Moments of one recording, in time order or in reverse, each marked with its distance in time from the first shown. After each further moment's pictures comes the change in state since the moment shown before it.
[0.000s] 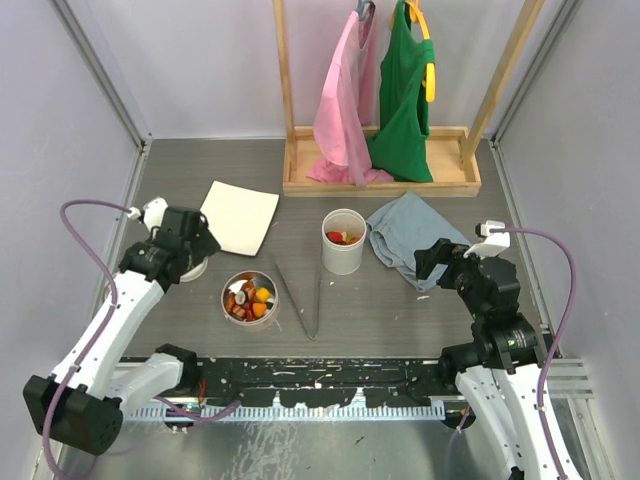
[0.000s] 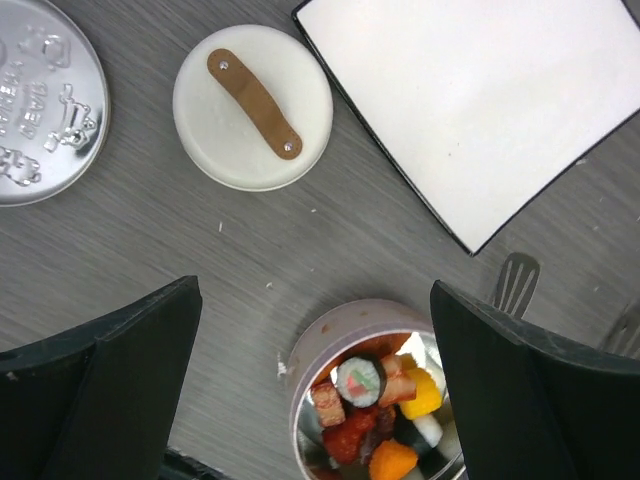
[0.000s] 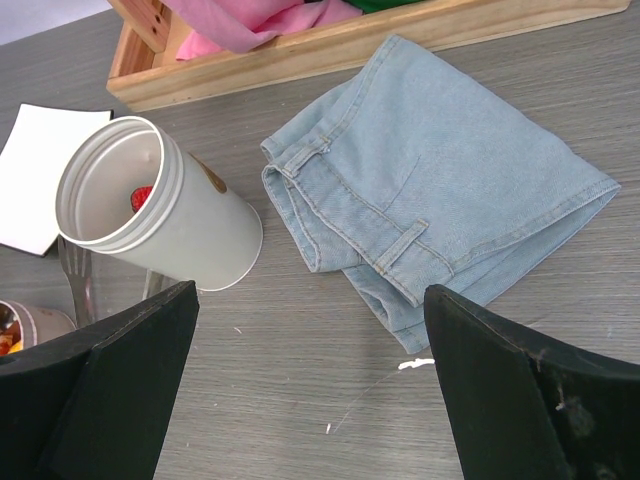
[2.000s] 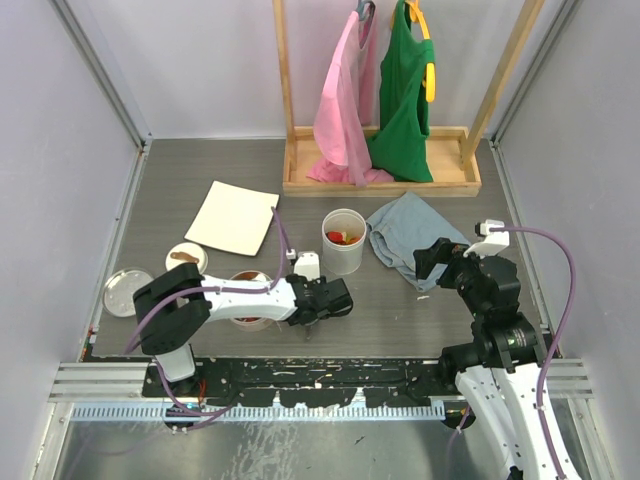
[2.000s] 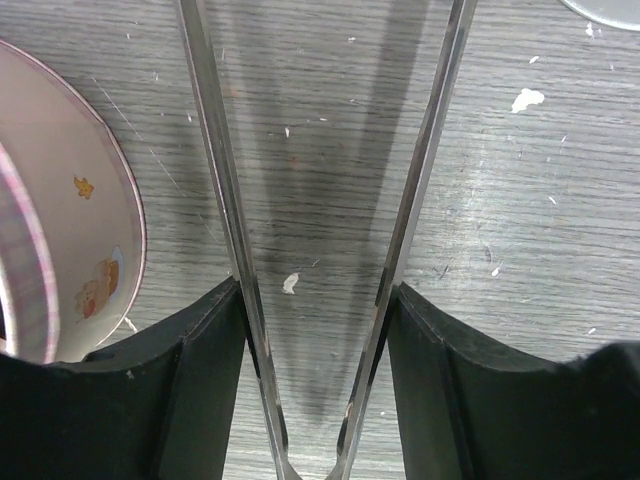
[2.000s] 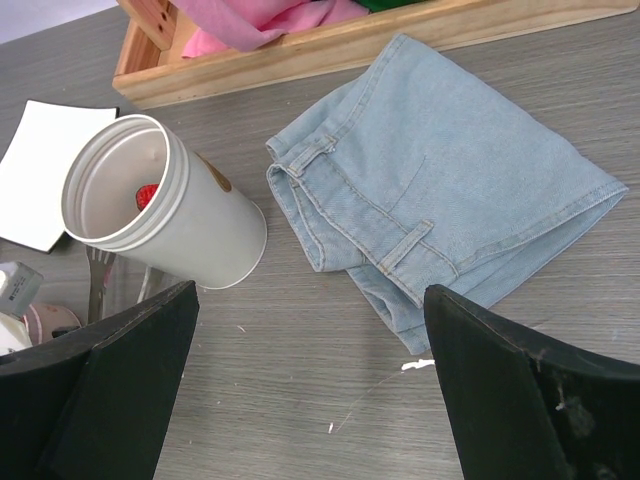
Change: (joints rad) left arm -0.852 0.753 0.097 0.246 -0.047 -0.415; right arm -0.012 0.010 0.004 0.004 -0.026 -0.004
